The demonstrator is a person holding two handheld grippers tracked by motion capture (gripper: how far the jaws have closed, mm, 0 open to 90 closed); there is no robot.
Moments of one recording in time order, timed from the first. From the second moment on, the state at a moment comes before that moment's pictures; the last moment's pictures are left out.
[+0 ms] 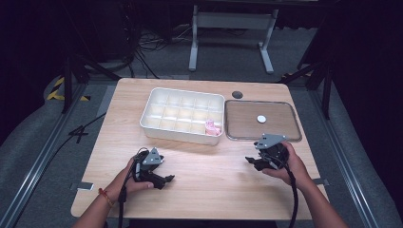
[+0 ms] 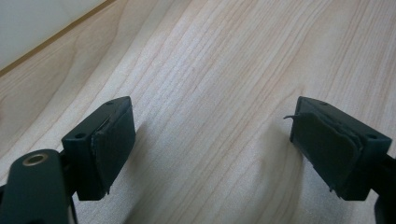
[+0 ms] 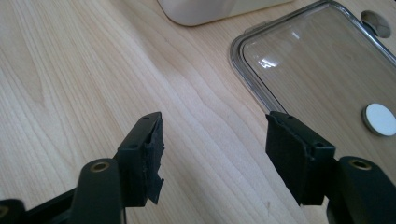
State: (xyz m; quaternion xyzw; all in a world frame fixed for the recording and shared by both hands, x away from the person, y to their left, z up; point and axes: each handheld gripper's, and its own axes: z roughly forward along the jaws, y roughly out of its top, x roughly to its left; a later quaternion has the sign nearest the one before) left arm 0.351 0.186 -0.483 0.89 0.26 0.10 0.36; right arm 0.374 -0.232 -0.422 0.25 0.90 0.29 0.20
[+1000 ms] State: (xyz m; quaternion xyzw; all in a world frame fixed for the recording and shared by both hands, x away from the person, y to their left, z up) left arm 0.351 0.186 -0.483 0.89 0.26 0.10 0.36; right arm 0.340 -0.285 -0.461 0.30 0.88 0.31 0.19
